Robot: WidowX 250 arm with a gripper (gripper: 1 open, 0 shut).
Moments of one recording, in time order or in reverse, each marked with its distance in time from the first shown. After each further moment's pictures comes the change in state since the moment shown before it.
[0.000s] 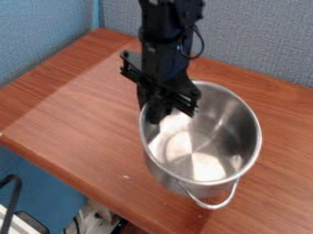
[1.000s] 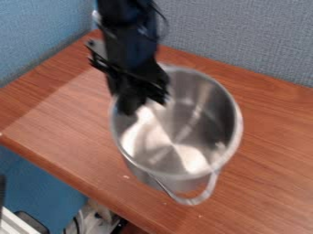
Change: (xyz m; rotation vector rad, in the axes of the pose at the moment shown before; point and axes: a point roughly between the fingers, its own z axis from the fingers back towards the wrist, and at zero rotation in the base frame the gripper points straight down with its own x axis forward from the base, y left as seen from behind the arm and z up) arm -0.021 0.009 0.020 -0.036 -0.064 -0.008
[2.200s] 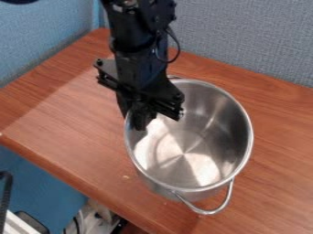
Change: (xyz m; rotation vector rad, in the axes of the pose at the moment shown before) arm -0.002 -0.002 -0.010 0.007 -0.031 0.101
